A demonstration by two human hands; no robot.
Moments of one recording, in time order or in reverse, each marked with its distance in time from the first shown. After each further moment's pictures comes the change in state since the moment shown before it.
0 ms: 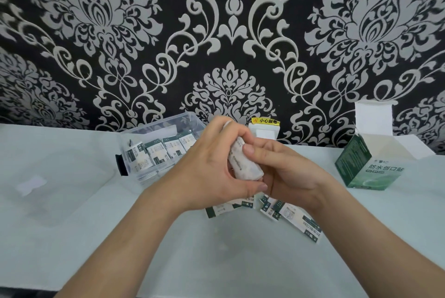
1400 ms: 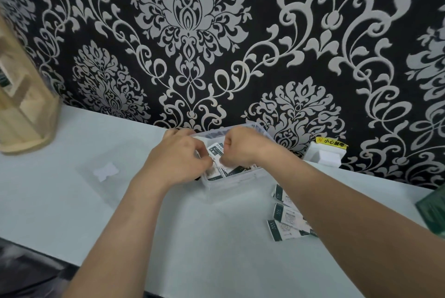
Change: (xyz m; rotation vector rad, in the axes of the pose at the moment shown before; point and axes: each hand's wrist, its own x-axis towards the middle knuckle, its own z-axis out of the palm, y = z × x) left_hand -0.043 -0.114 -0.098 0.447 0.024 -0.663; right_hand 0.184 0.014 0.076 -1.618 0.241 0.241
